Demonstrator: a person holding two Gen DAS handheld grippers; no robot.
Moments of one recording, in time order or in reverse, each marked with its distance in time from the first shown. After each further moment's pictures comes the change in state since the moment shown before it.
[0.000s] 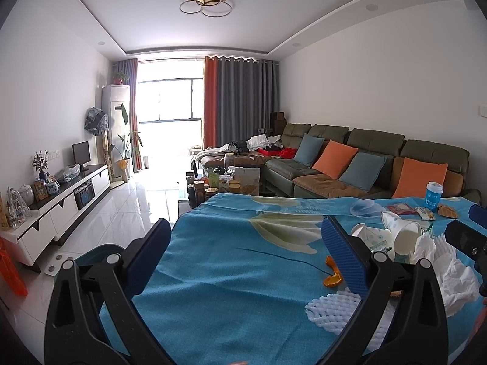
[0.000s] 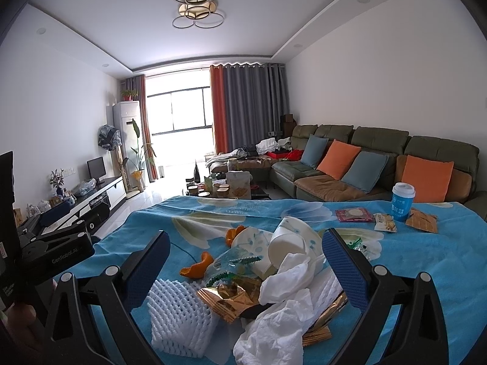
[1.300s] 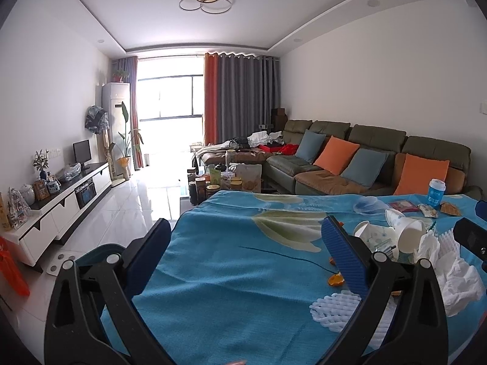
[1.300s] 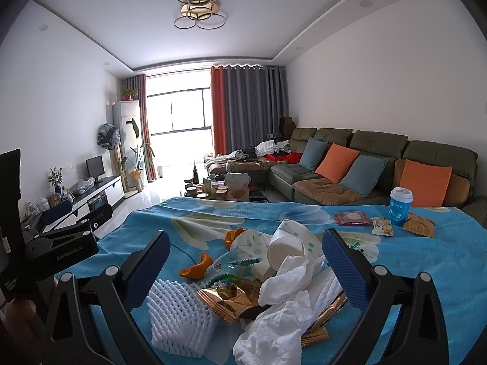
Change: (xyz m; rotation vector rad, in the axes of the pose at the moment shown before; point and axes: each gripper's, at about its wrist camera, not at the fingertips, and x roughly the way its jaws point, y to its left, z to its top) left arm 0.007 0.001 -0.002 0.004 0.015 0.009; right arm -0.002 -0.002 0.003 -0.014 -0.005 -0.009
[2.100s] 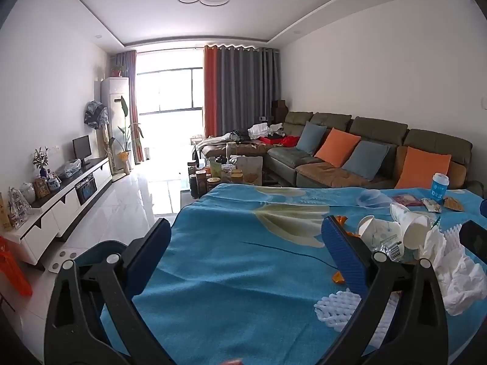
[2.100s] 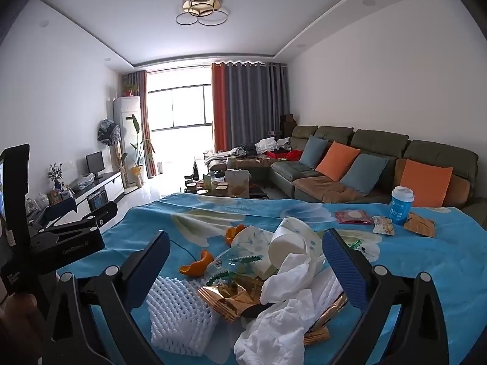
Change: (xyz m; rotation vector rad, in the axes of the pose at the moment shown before) left arm 0.008 0.001 0.001 0.017 0.037 0.004; right arm 0.003 0.001 0.000 -0.002 0.011 0.007
